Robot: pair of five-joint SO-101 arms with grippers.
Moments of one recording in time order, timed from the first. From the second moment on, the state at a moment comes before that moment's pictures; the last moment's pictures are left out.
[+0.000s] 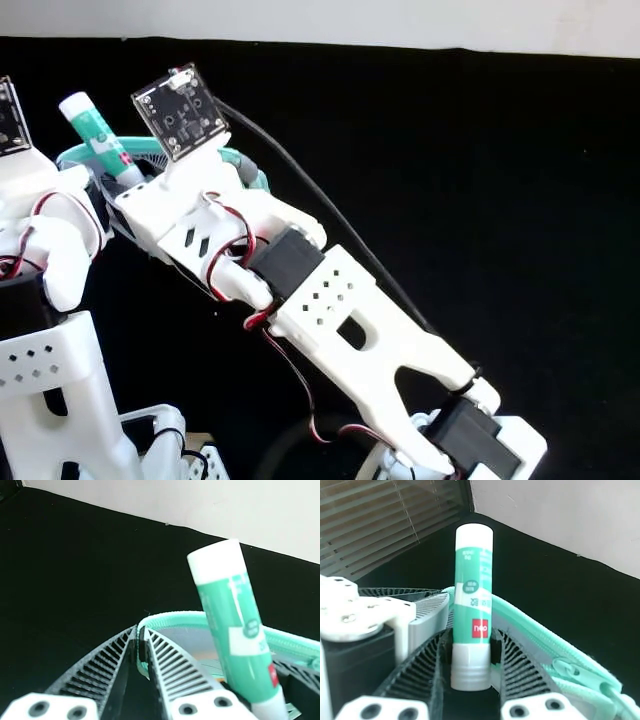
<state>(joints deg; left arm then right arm) -20.5 -39.0 25.1 65.4 7.2 -54.7 -10.1 -2.2 40.0 -9.3</state>
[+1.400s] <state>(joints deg) -20.5 -39.0 25.1 65.4 7.2 -53.5 -1.7 -2.2 34.2 -6.7</state>
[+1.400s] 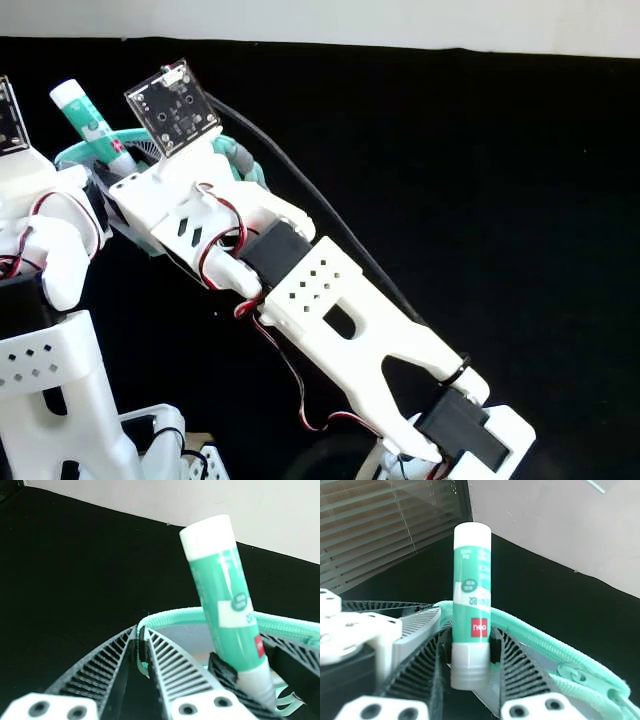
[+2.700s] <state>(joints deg) -20.5 -39.0 25.1 65.4 7.2 -52.8 -4.7 -11.6 44.4 -6.7</state>
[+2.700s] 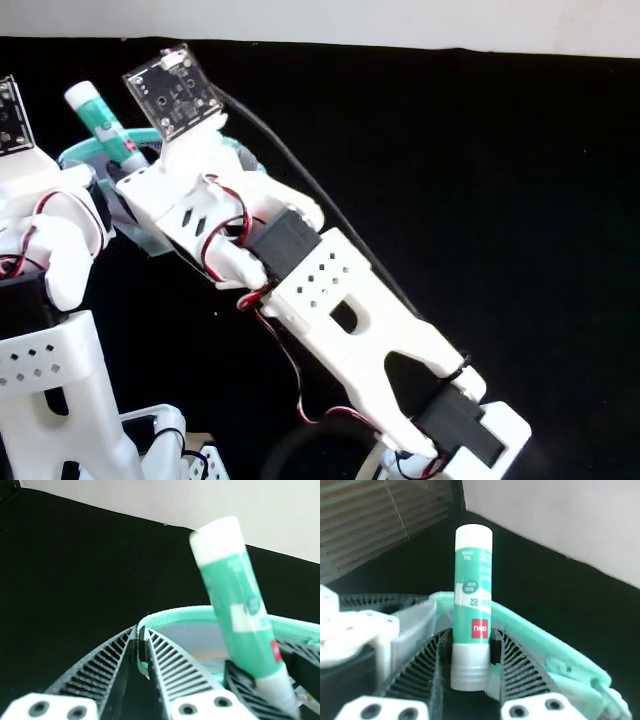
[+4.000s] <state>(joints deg) -20.5 -39.0 25.1 65.4 7.2 -52.6 5.1 -21.1 45.1 -6.7</state>
